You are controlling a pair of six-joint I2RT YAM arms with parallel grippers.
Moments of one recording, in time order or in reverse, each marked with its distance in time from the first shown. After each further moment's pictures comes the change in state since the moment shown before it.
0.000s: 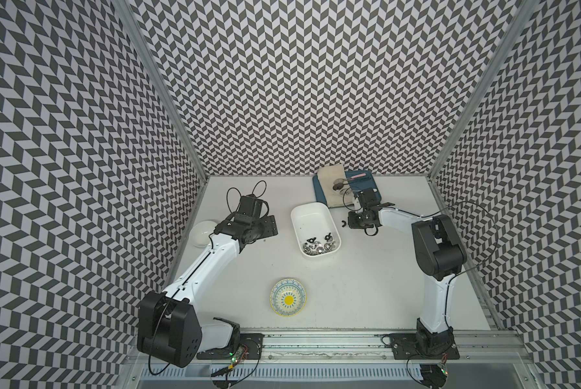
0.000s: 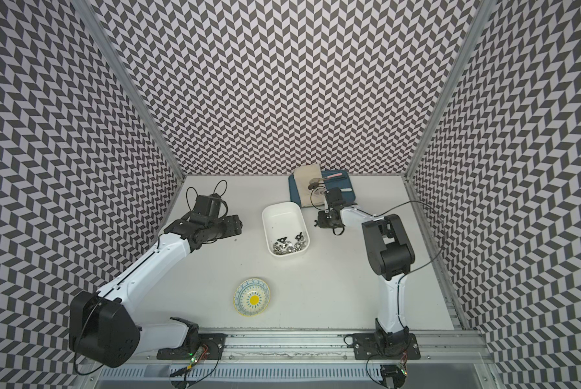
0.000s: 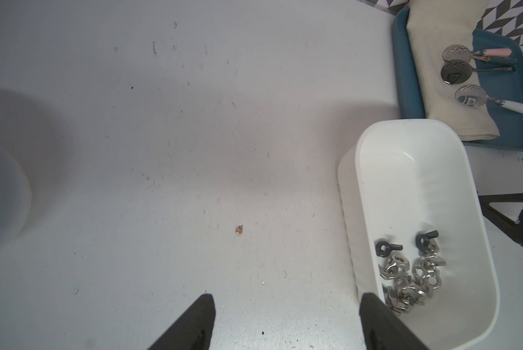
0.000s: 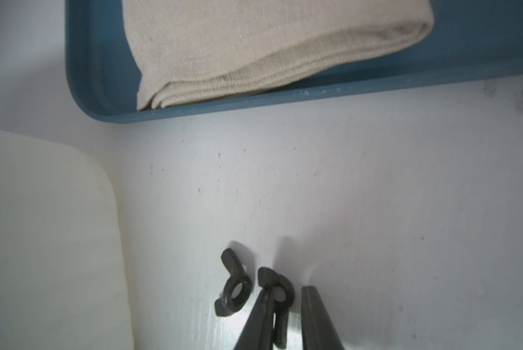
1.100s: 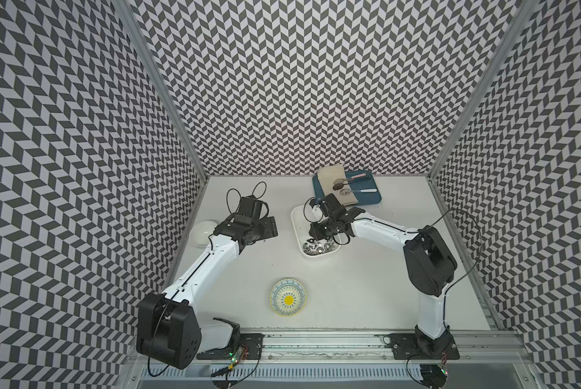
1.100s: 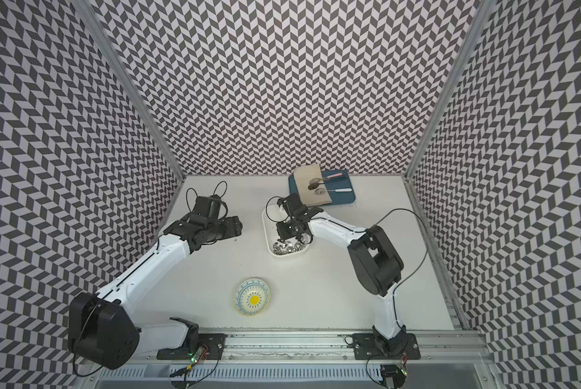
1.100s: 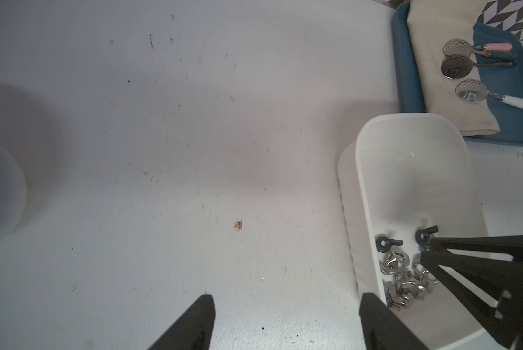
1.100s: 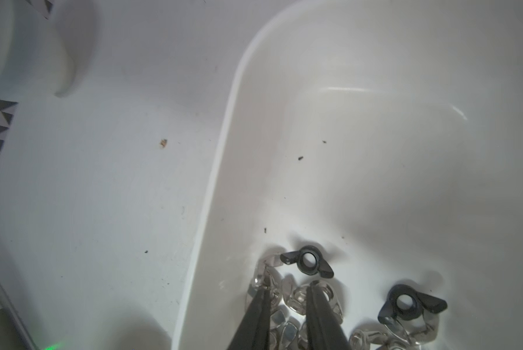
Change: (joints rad) left arm 0.000 -0.006 -0.014 -0.005 0.008 0.000; right arm 0.357 -0.055 0.116 -0.119 -0.066 -0.025
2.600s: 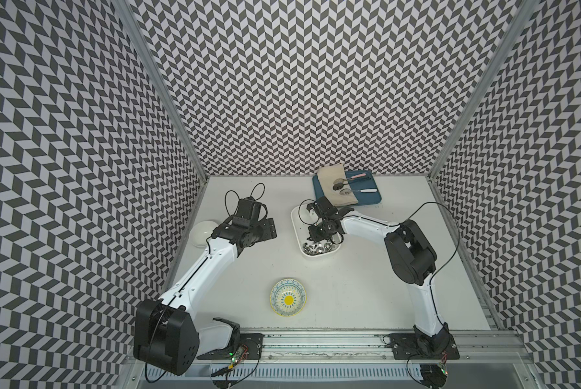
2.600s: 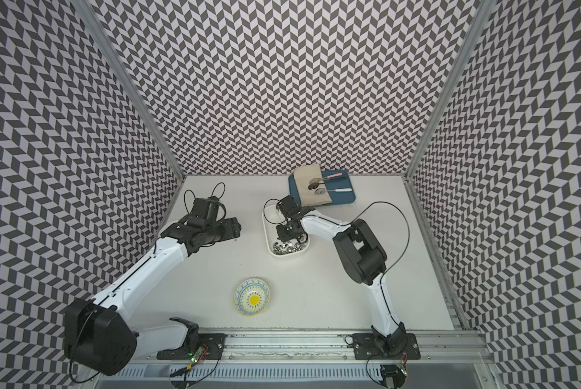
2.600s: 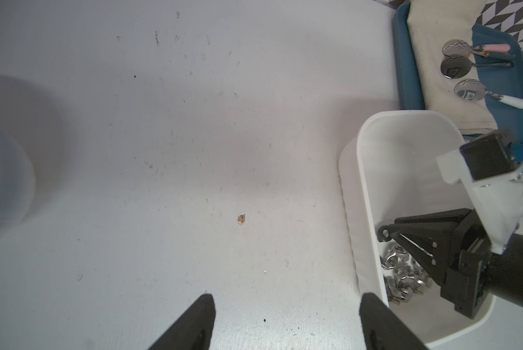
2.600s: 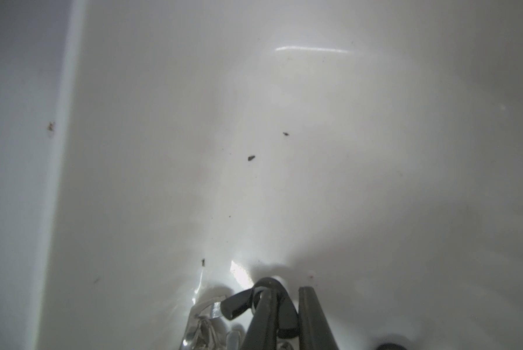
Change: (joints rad) left arm 0.000 -0.035 -0.016 -0.011 -0.002 -0.007; right arm -0.004 0.162 0.128 -0.051 0.059 -0.050
